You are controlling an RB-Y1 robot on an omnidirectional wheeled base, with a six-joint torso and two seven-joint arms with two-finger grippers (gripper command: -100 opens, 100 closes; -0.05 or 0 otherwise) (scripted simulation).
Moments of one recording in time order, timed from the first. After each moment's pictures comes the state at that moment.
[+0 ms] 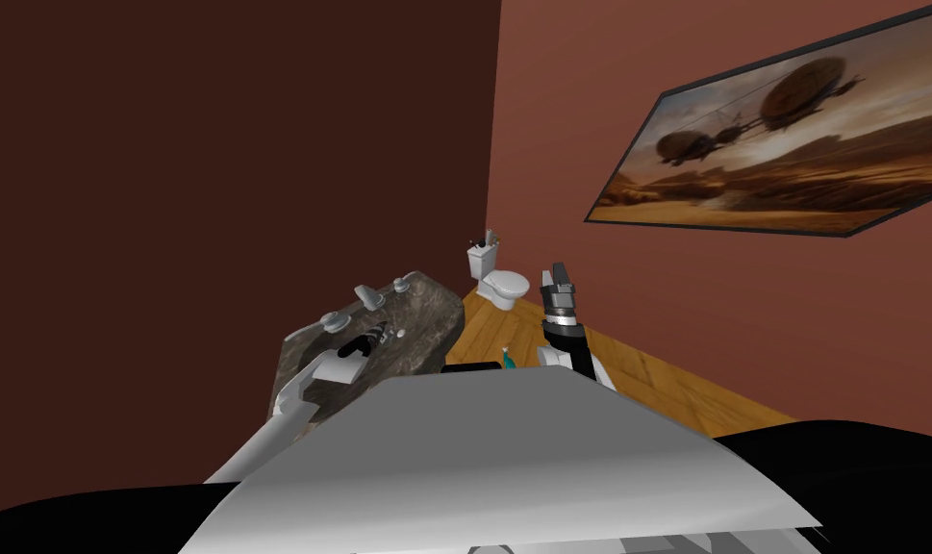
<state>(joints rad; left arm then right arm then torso) 0.37 0.75 -0.02 -1.78 0.17 0.66 0.11 0.53 -0.01 -0.02 -2.25 0.10 -0.53 0.13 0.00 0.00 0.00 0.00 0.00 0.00</state>
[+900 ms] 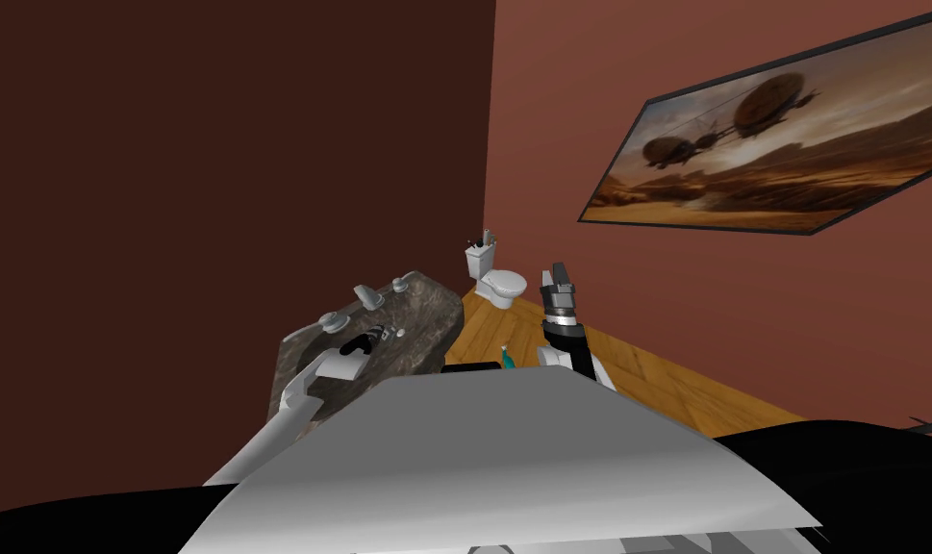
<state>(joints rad) 0.33 0.73 -0.01 -1.72 0.17 0.65 0.10 0.53 -0.01 -0.02 -2.25 0.10 -0.53 0.13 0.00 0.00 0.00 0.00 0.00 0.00</state>
